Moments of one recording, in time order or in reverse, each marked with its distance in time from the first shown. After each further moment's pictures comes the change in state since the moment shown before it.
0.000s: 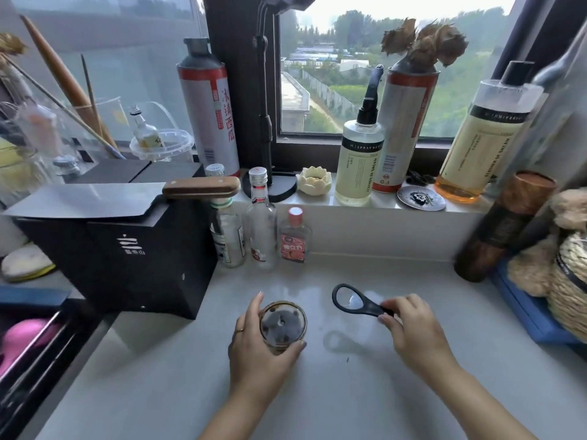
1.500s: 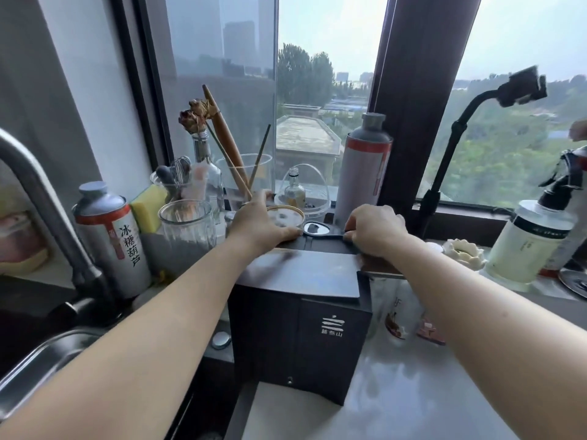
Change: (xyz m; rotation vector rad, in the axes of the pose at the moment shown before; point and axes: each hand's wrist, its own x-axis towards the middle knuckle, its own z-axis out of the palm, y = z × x) left_hand 0.248 0.039 -0.267 0.256 0.018 0.151; right_hand 0.176 -0.354 0.051 -0.368 -0.101 -0.164
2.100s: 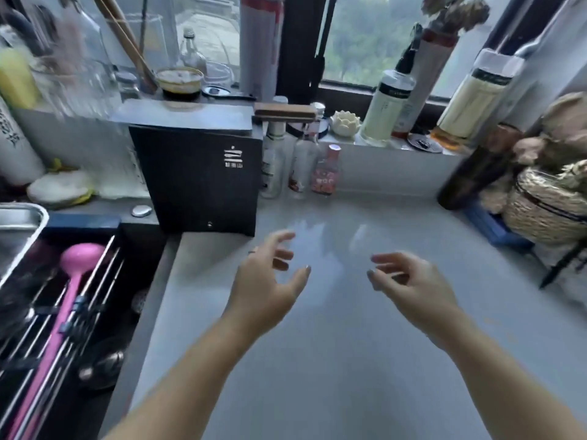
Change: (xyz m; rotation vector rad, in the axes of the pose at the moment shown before) left_hand -0.297 0.007 0.098 -0.406 -0.285 0.161; right_hand -0.351 0.125 0.036 0.651 0.035 0.369
